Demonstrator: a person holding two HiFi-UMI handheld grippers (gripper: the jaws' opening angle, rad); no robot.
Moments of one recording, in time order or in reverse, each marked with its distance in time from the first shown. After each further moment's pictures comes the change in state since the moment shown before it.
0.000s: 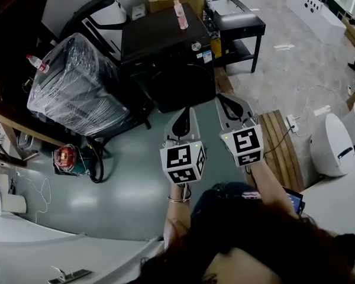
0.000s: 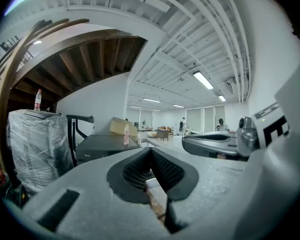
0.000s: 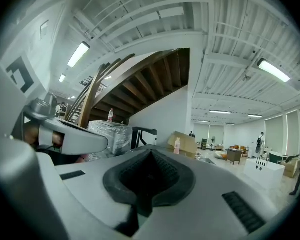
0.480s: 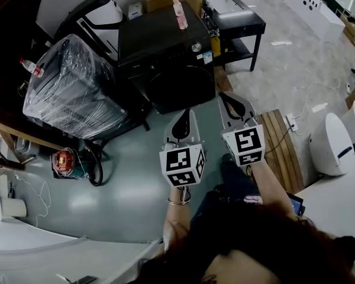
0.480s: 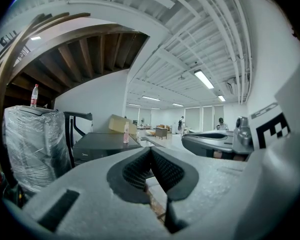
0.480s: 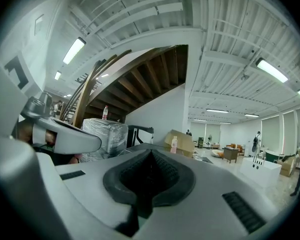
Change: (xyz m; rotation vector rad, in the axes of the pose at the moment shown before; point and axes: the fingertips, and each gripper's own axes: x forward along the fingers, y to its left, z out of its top) left arm 0.033 0.027 -0.004 -0.014 0.021 -0.022; right arm 0.044 -0.015 -0.007 0.001 0.019 -0.045
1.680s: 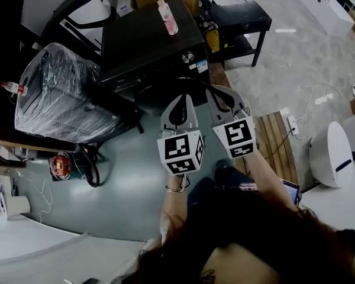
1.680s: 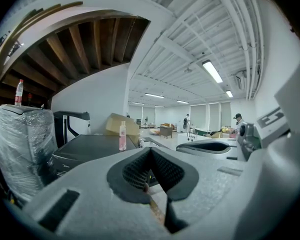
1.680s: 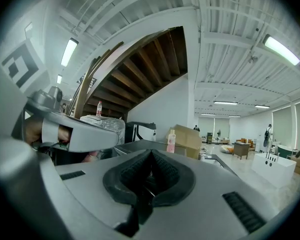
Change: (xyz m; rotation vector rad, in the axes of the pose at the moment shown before) left arm 0.229 0.009 0.023 0.009 0.023 0.049; right arm 0.171 -0.122 -0.039 0.037 0.040 0.103
